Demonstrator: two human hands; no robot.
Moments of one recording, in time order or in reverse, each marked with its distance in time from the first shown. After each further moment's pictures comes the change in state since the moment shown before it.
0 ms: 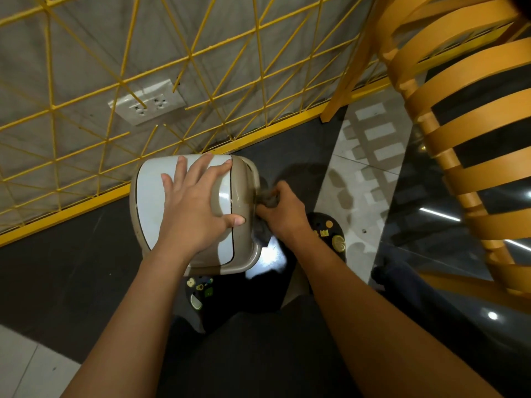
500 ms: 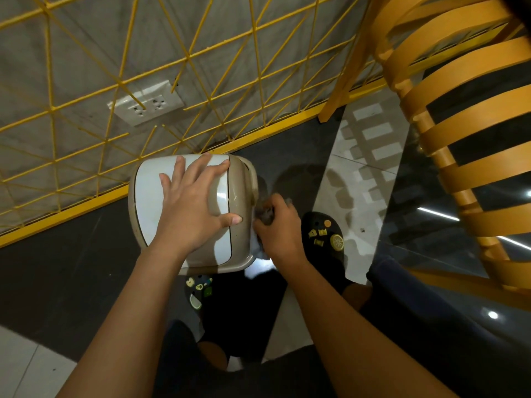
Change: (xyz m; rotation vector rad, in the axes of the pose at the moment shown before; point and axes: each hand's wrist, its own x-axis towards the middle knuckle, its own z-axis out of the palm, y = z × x) left_hand 0.000 0.001 -0.003 0.011 -0.030 0.005; right_hand -0.023 0.016 0.016 -0.058 0.136 -0.113
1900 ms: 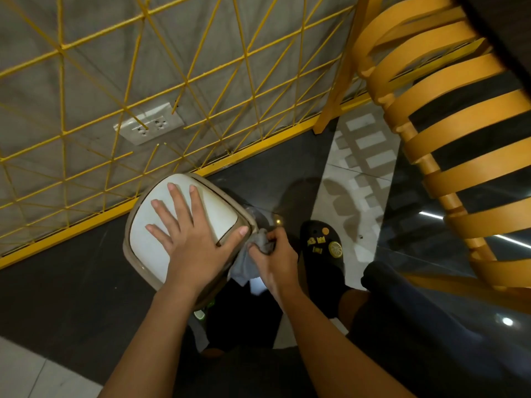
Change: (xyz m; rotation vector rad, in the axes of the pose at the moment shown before) left_hand -0.035 0.012 0.022 0.046 -0.007 -0.248; right_hand -0.025 0.025 0.014 0.256 0.039 0.172
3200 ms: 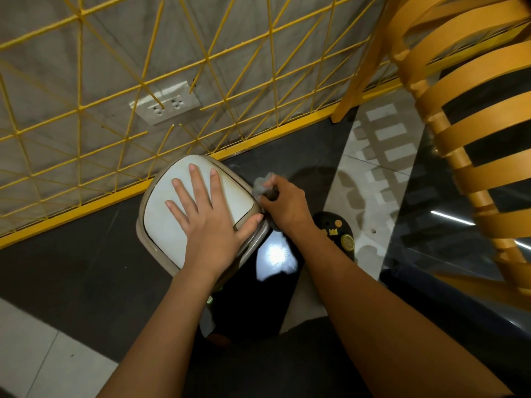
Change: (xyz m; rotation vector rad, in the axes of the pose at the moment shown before) left_hand 0.007 -0.005 0.015 0.106 0.125 0.032; right_hand 0.048 -0.056 -0.005 -0.312 -0.197 -0.213
